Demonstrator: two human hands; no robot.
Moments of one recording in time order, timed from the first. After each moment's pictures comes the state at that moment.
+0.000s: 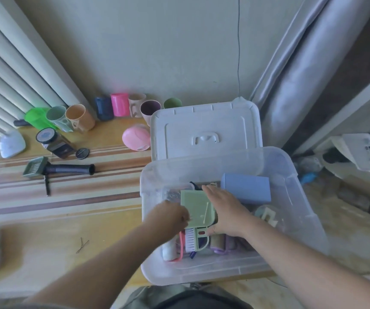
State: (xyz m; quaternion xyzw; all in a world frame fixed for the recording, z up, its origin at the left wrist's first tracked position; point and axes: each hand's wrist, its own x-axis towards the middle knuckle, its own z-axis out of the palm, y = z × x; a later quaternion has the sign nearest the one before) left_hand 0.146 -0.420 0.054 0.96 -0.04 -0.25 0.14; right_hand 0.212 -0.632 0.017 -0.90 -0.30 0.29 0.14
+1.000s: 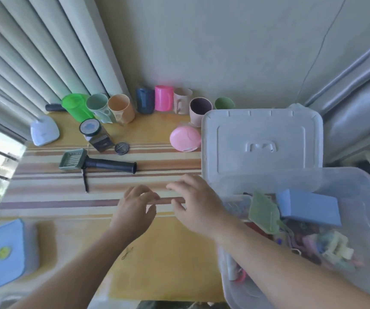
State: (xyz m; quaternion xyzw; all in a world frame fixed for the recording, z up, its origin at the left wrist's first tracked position) left_hand 0.102 -0.155 0.004 0.97 0.11 -0.03 0.22; right_hand 0.186 -0.352 0.055 -0.88 -0.34 0.09 0.33
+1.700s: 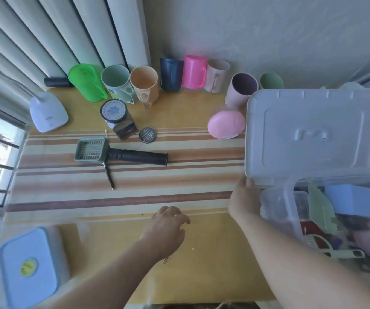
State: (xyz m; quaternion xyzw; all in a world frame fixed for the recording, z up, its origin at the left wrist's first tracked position) left_hand 0.079 -0.083 -0.067 0.92 0.00 -0.32 0.24; right_hand 0.208 -0.299 -0.094 -0.97 0.07 0.25 0.02
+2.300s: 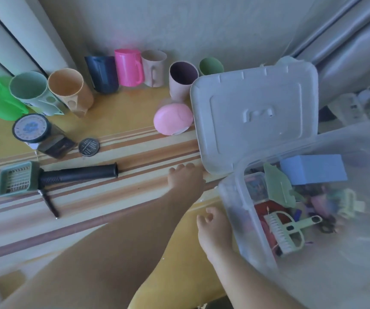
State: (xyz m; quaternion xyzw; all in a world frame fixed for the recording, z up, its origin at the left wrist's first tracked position) left_hand 0.249 -0.227 -0.093 0.95 -0.07 -0.26 0.12; right_hand 0.121 -0.323 -0.081 -0.84 0.33 0.23 0.36
